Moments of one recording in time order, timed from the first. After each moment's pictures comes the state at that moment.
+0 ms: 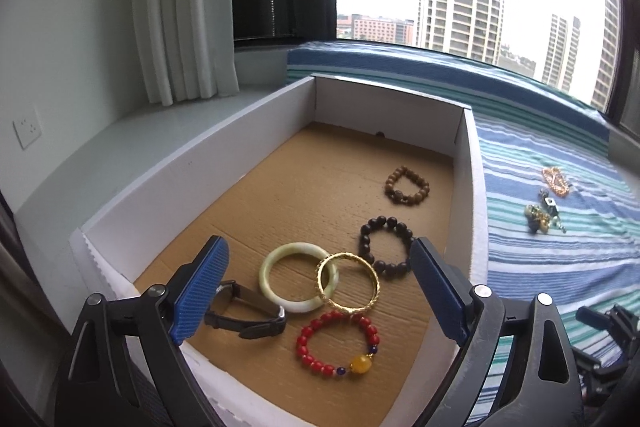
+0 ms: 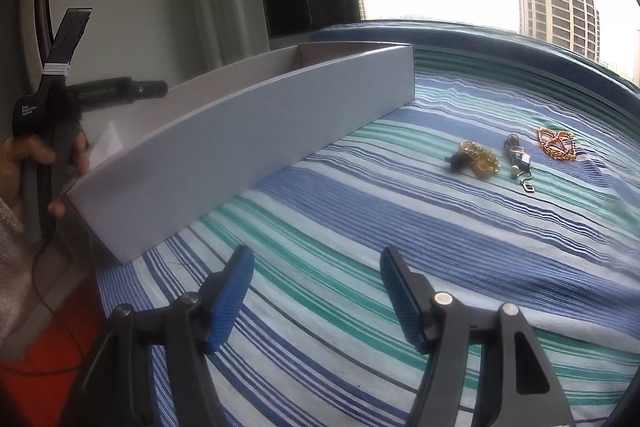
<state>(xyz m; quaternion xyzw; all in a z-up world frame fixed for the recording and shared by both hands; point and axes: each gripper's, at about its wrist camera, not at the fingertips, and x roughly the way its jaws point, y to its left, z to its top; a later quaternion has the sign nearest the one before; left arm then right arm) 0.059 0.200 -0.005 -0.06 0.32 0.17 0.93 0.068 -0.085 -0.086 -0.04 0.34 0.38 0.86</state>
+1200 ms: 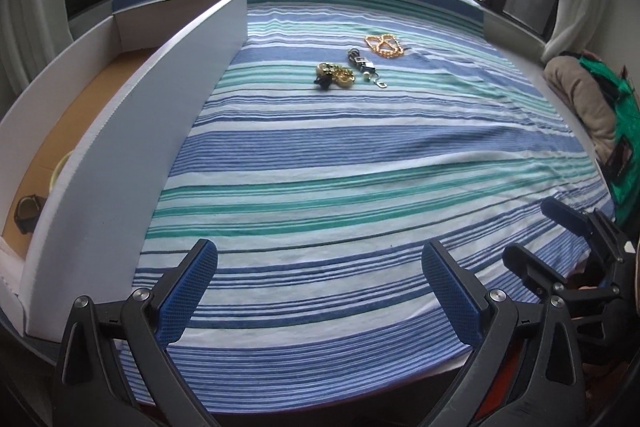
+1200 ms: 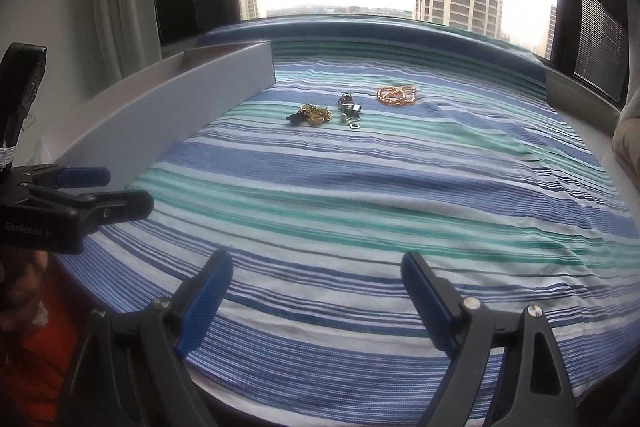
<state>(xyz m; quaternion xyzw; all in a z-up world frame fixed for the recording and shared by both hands) 0.042 0.002 -0.054 -0.03 0.46 -0.06 0.89 -0.001 -0.198 -0.059 -0.04 0.37 0.17 0.91</state>
